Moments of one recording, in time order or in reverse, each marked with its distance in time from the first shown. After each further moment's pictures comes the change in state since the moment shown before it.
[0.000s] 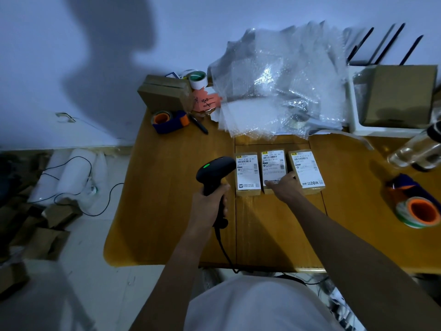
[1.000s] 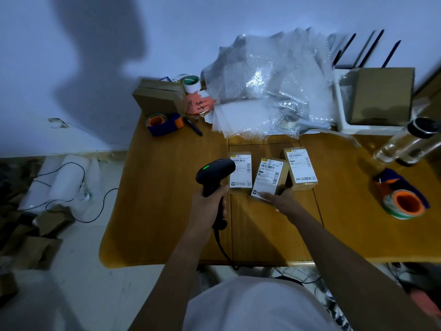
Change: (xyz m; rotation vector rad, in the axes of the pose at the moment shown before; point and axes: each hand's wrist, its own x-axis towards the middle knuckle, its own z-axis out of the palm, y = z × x) left_hand -0.018 -0.006 0.005 0.018 -0.047 0.004; right_hand -0.035 0.051 0.003 0.635 -0.286 0.007
